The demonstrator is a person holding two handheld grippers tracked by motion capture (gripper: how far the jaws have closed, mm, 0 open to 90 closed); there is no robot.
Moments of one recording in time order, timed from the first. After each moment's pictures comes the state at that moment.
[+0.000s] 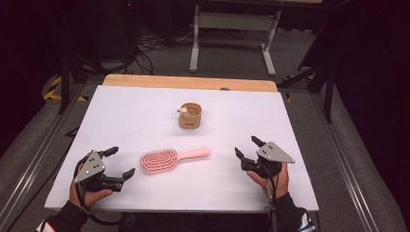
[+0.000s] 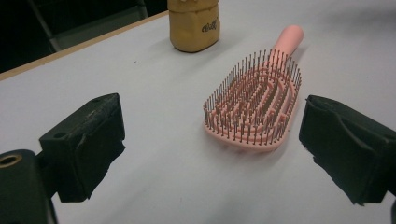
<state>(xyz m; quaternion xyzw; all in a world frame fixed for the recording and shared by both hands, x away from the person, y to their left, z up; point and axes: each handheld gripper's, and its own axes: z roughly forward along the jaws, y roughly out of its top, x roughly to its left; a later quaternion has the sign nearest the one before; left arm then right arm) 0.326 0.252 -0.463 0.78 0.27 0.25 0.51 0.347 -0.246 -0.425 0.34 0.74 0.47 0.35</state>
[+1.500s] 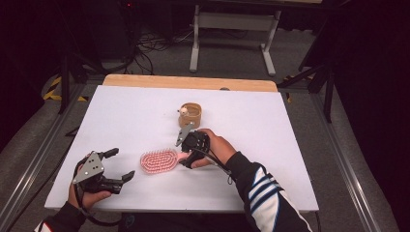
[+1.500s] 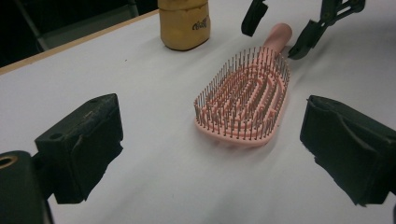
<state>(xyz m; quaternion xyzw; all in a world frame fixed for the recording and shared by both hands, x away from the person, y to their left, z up) 0.325 0.254 -0.464 0.78 0.26 0.23 0.52 0.430 -0.062 -0.423 0.08 0.96 0.23 0.10</state>
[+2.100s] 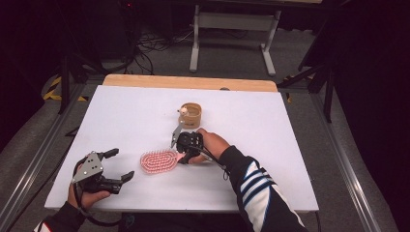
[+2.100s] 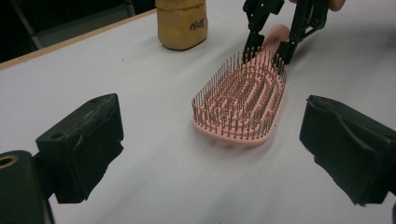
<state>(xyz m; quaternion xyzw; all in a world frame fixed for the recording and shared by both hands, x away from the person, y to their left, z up) 0.326 0.256 -0.465 0.78 0.26 0.22 0.52 0.447 -0.045 -0.436 0.04 0.98 0.18 0.04</state>
